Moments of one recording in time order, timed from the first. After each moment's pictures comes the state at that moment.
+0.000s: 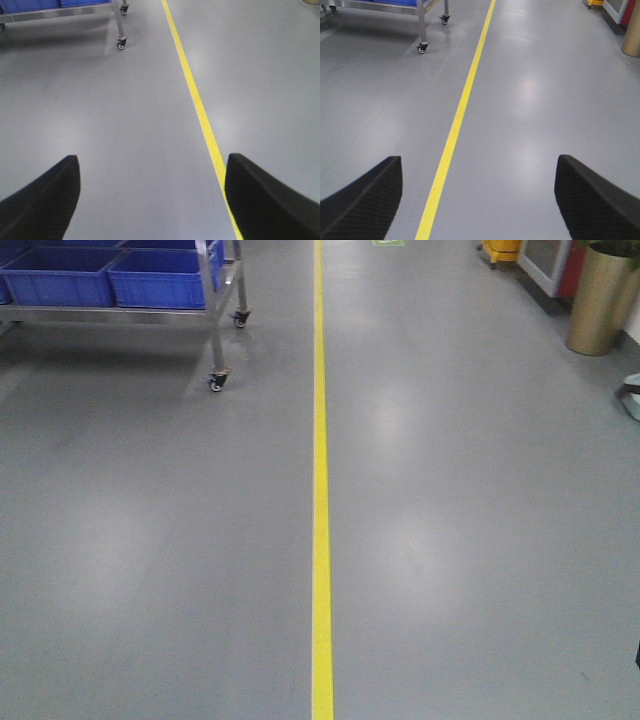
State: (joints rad) left arm -0.02 0.32 -0.56 -0.05 0.77 0.13; right arm 0.10 0.24 -0.37 0.01 0.58 -0.07
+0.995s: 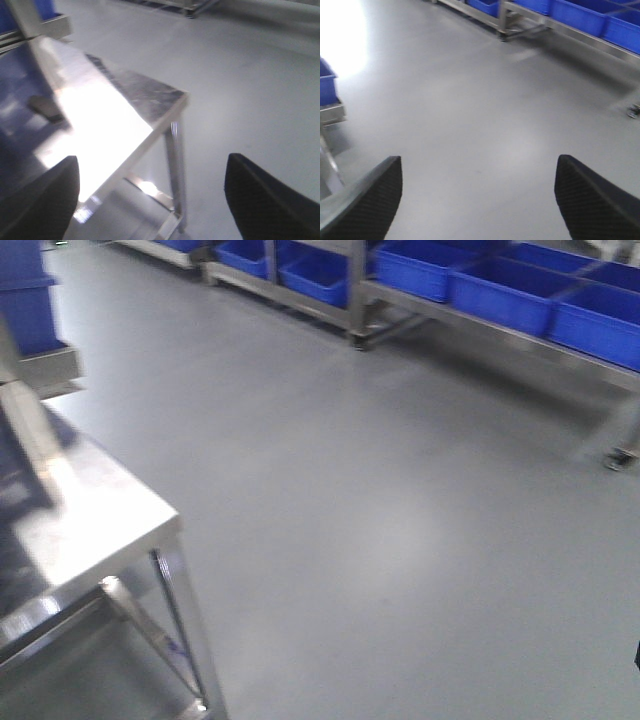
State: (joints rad) left arm -0.02 0.32 -0.56 -0.05 0.77 0.13; right arm 0.10 0.24 -0.37 0.01 0.58 -0.07
